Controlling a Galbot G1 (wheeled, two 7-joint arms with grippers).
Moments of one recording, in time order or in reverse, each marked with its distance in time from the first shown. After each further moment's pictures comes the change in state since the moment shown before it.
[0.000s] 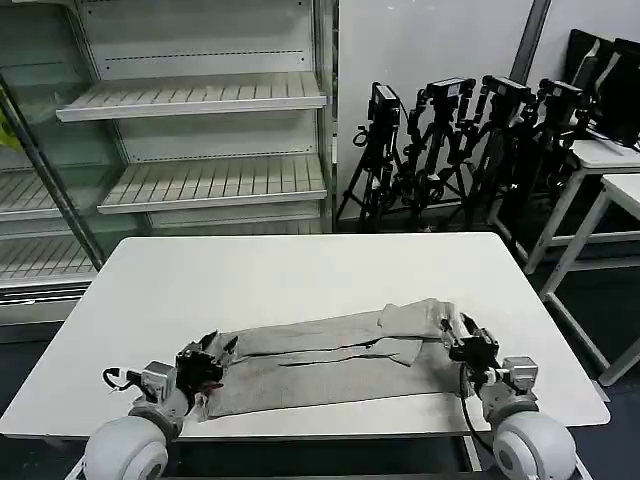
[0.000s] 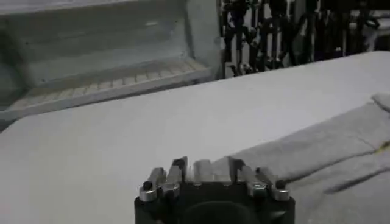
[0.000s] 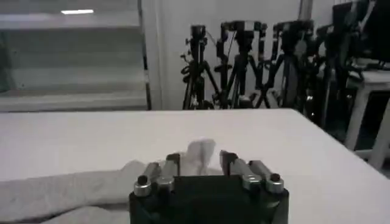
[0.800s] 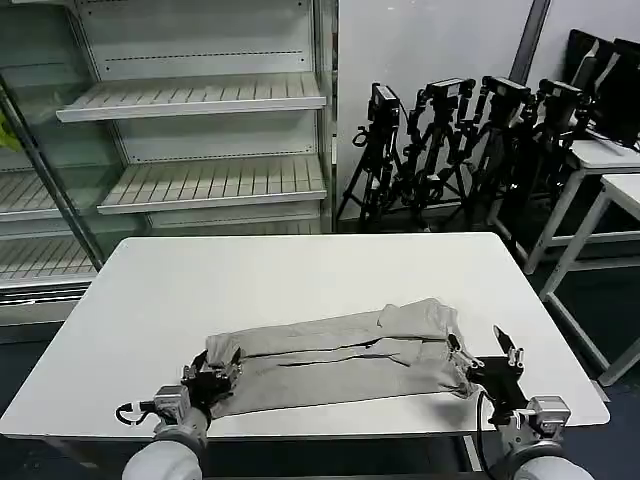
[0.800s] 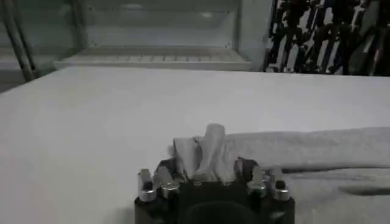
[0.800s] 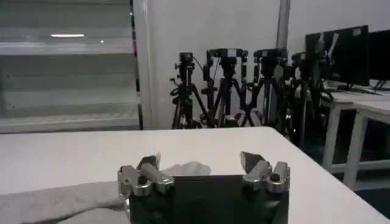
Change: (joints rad) left arm 0.055 -0.284 -0.003 0.054 0.105 -0.032 -0.097; right arm -0.158 0.053 0.065 0.124 -0.071 0.054 0.002
